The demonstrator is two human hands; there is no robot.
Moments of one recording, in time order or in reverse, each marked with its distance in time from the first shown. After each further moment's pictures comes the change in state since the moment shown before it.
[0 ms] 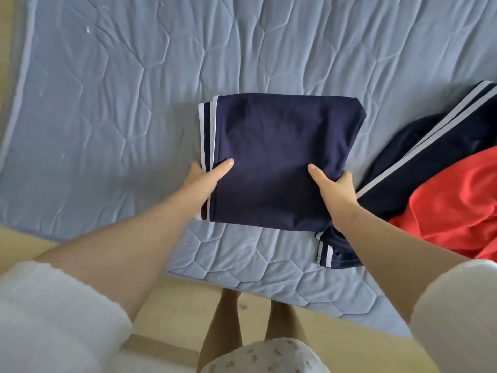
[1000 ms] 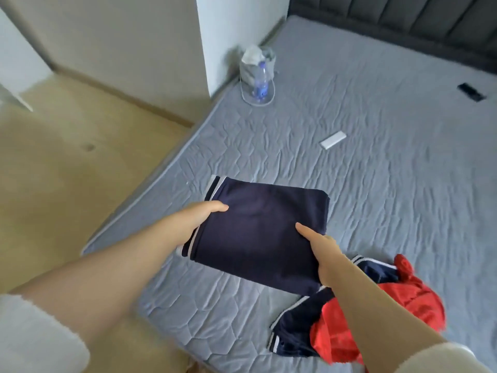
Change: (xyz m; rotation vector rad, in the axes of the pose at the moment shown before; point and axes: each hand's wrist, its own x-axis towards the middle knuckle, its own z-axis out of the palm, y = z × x) left_hand -0.282 0.152 -0.129 -0.219 -0.104 0.120; right_hand -0.252 -0.175 -0.122 0.168 -0.278 -0.201
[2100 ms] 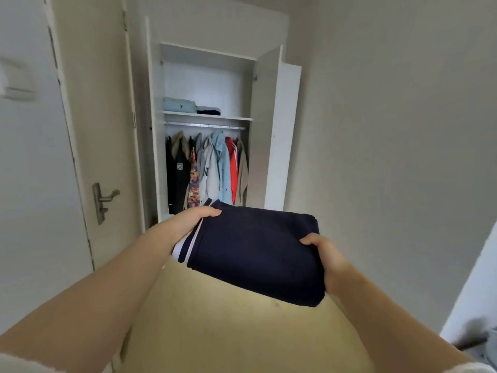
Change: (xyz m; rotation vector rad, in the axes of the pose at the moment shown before) left_hand -0.367 -0.070 -0.523 -0.716 0.667 0.597; right_hand -0.354 -0.141 0.531 -0.481 -0.957 -0.500
